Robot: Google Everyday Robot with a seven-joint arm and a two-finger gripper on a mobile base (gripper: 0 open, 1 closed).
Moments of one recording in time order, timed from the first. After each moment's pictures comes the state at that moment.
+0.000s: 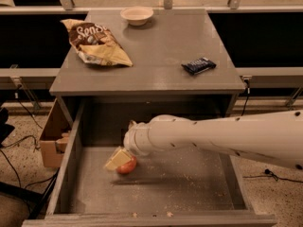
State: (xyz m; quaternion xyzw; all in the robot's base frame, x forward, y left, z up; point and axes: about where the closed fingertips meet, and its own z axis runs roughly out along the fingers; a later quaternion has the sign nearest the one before) arm 0.539 0.097 0.646 -0.52 0.76 0.16 0.36
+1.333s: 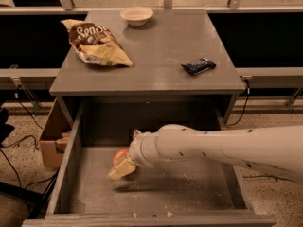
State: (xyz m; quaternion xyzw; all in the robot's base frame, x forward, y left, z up) arm 0.513 0.087 0.629 -0.50 0.77 0.19 0.35
